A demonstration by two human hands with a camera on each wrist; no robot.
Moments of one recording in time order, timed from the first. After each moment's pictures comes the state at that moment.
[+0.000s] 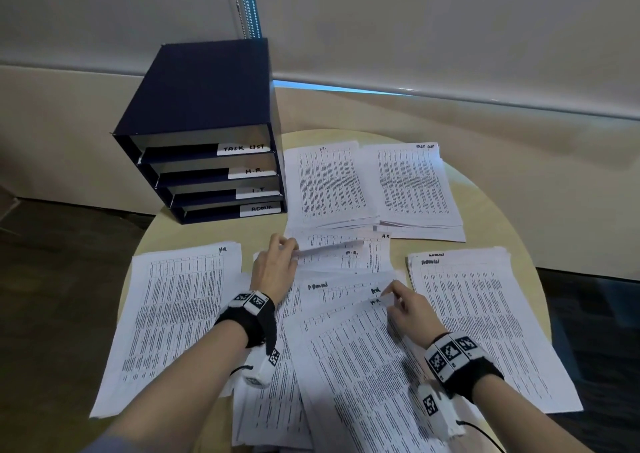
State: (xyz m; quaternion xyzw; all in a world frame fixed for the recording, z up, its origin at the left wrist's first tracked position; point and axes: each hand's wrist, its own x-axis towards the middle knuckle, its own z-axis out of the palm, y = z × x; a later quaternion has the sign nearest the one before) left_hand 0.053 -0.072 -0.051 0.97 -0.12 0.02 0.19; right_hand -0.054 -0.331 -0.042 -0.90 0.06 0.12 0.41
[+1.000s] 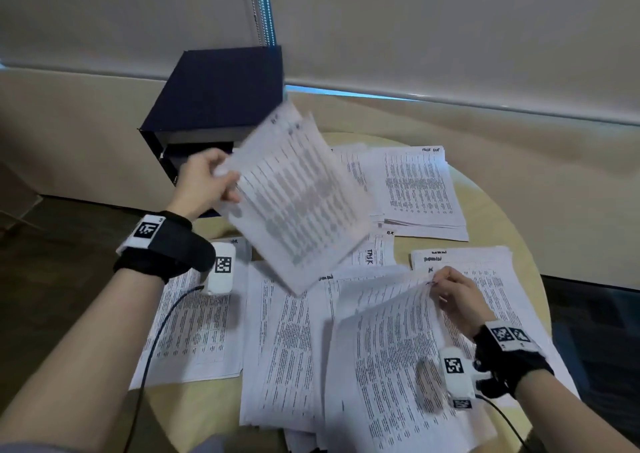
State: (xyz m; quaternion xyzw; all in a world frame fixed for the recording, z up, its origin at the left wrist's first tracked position) left_hand 0.091 0.011 0.123 0.88 0.00 0.04 0.48; right_hand -0.062 -0.387 -0.024 -0.61 0.23 0.05 0.76
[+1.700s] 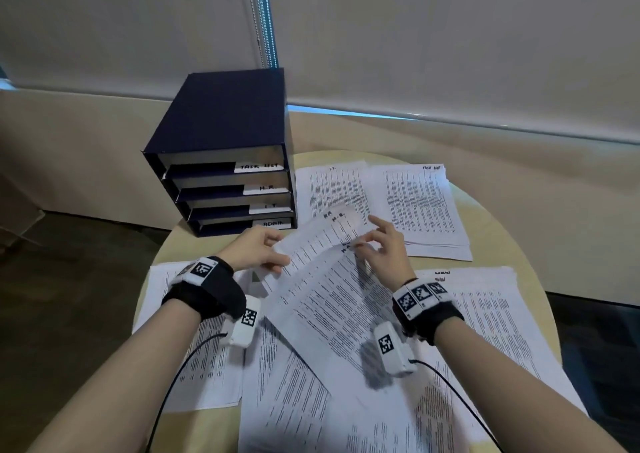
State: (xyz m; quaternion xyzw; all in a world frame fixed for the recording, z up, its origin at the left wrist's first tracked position) left_hand 0.075 -0.031 0.068 0.84 -0.06 -0.27 0.48; right_hand 0.031 -0.286 0.027 -0.84 0.03 -0.04 0.54
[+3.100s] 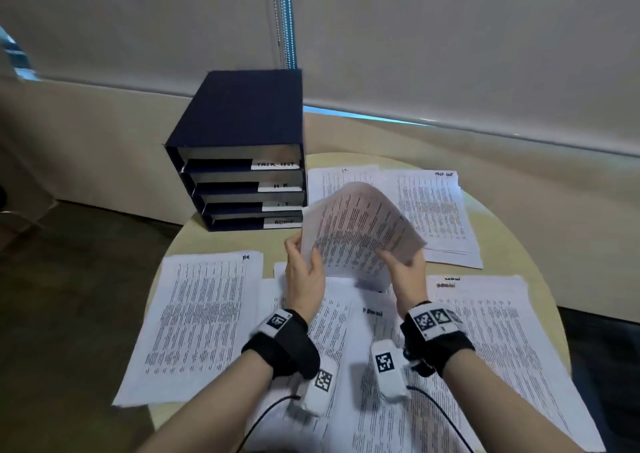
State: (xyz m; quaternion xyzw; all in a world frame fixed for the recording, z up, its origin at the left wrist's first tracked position) left_hand 0.010 -0.111 0.009 0.76 0.06 0.10 0.64; right_hand 0.003 -0.266 0.032 -0.66 0.16 -0.10 0.73
